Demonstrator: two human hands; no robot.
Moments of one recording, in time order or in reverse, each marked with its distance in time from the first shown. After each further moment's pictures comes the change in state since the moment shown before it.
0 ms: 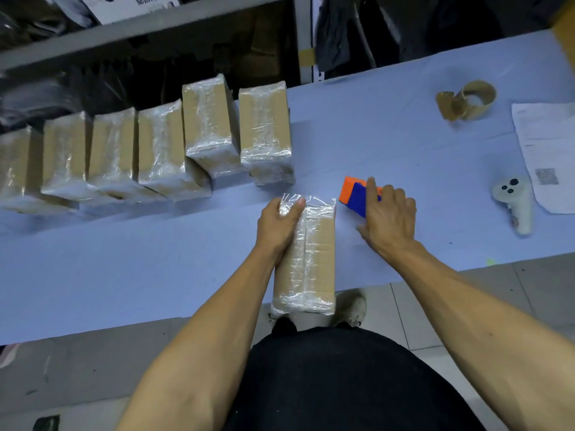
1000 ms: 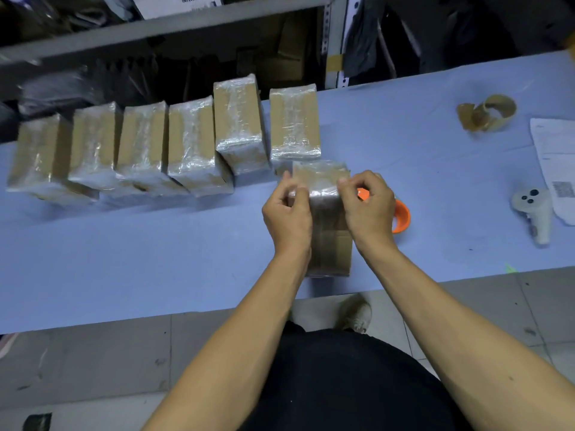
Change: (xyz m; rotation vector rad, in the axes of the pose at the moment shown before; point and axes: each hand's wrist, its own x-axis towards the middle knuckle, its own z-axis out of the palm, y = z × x) left_hand -0.036 0.038 -0.024 -0.535 0.327 0.146; right_hand -0.024 -0.105 -0.068 1.360 0.401 0.161
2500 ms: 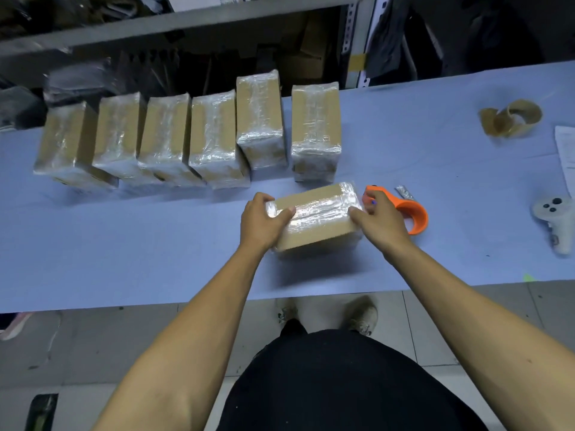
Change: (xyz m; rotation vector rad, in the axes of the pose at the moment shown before) left_hand 0.063 -0.020 -0.097 0.793 -0.208 0.008; right_hand 0.006 0.054 -0.002 -0.266 -0.417 0.268
